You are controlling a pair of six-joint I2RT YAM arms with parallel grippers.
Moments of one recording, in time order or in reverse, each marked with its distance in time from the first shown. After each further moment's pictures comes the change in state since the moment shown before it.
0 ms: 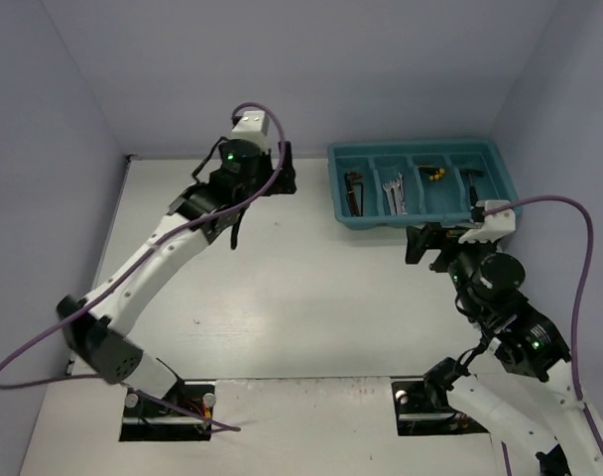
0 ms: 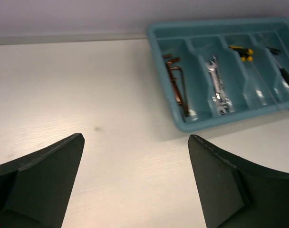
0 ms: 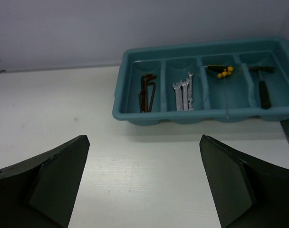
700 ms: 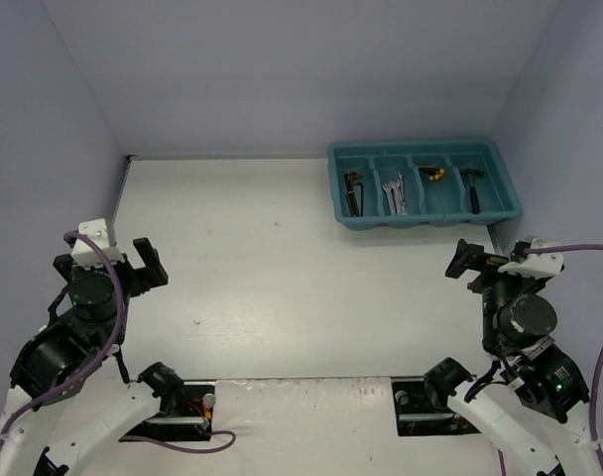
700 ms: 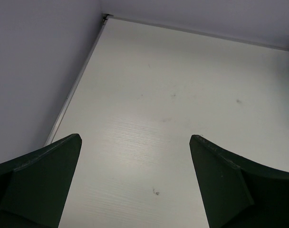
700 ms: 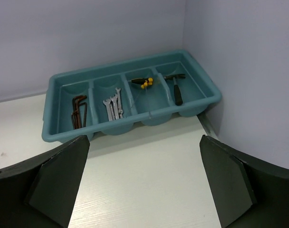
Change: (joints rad) left arm 0.033 -0.939 -0.490 -0.413 -0.473 0.090; right arm 0.000 -0.227 -0.091 -0.020 0.328 -0.137
